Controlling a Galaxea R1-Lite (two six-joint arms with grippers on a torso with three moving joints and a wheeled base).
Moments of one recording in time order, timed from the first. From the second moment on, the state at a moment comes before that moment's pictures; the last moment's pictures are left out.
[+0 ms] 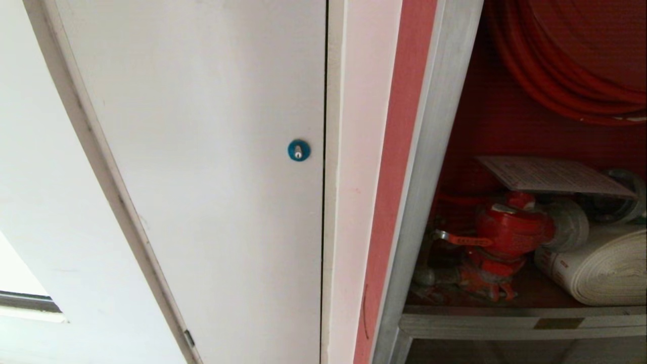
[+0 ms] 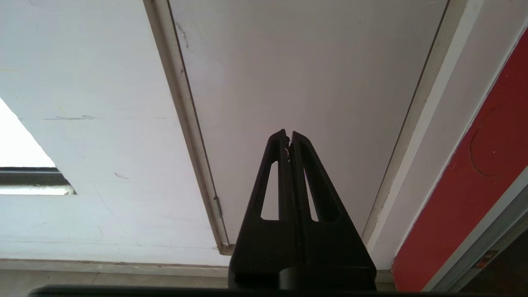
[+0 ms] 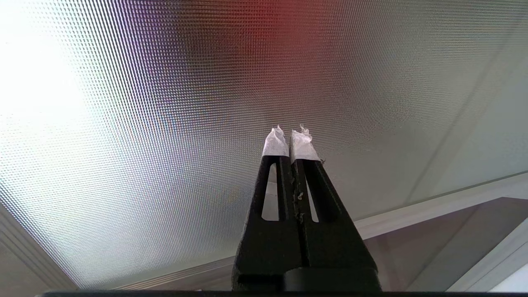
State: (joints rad) left arm -0.01 0.00 0.00 0.00 -0.01 0.02; right arm 0.01 0.00 0.00 -0.01 0.03 -0.03
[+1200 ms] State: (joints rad) left arm -0.01 0.00 0.00 0.00 -0.01 0.02; right arm 0.01 0.00 0.00 -0.01 0.03 -0.03
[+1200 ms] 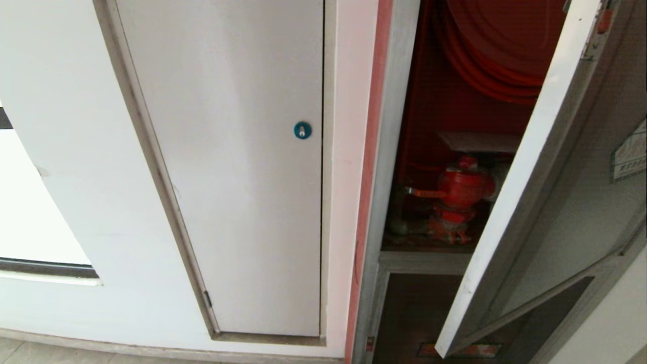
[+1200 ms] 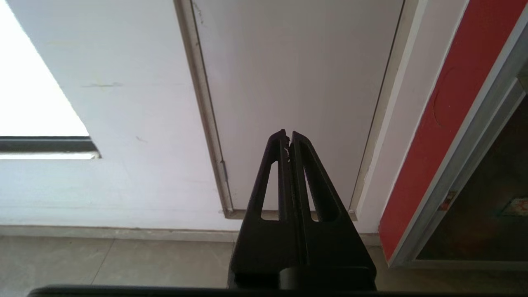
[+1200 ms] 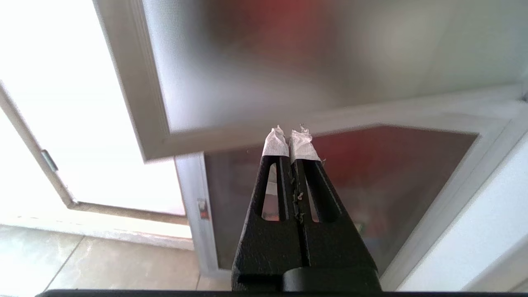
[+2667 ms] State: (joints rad) left arm -0.01 0.00 0.00 0.00 -0.01 0.02; right arm 0.01 0.00 0.00 -0.01 0.03 -0.02
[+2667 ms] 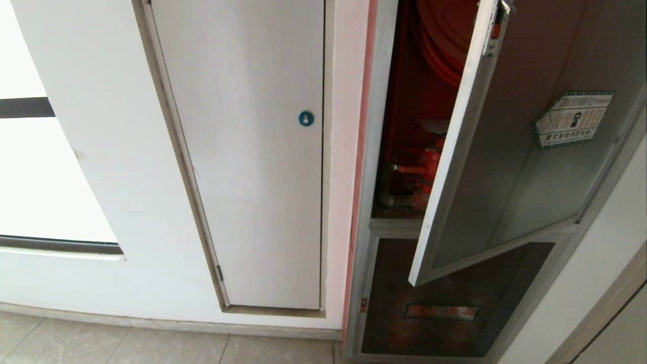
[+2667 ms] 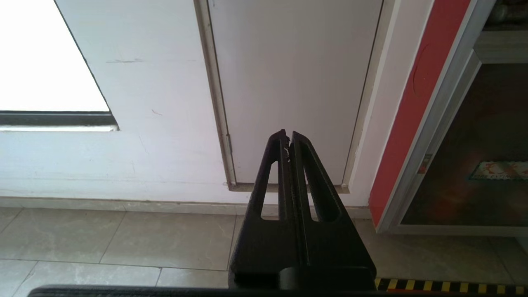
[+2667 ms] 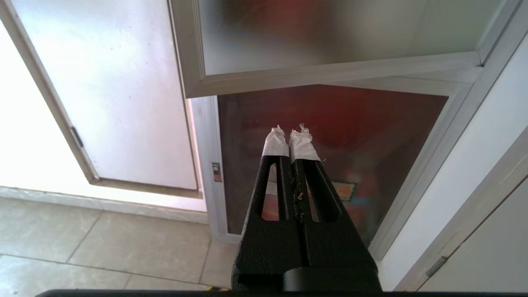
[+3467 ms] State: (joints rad) left arm -0.01 0.00 0.00 0.00 -0.01 0.01; right arm 0.01 0.06 -0.12 0.03 0.04 0.04
